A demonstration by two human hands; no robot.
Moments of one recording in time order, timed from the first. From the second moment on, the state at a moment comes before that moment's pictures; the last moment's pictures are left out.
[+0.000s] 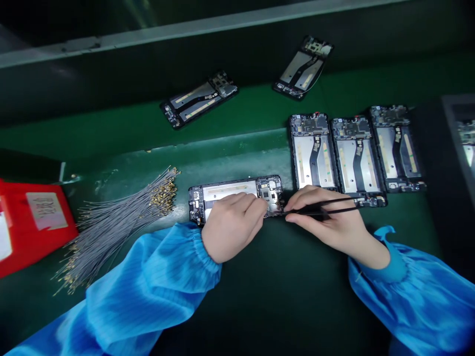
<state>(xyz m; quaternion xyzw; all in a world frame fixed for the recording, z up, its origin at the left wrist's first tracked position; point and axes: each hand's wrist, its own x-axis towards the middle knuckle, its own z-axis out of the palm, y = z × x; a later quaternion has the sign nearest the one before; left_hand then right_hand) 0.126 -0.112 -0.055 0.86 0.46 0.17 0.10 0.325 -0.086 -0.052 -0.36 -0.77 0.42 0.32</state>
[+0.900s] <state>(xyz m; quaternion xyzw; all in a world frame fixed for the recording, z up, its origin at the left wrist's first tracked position) 0.125 -0.113 -0.058 0.86 0.46 0.17 0.10 0.321 -0.088 -0.045 -0.31 -0.79 0.41 0.32</state>
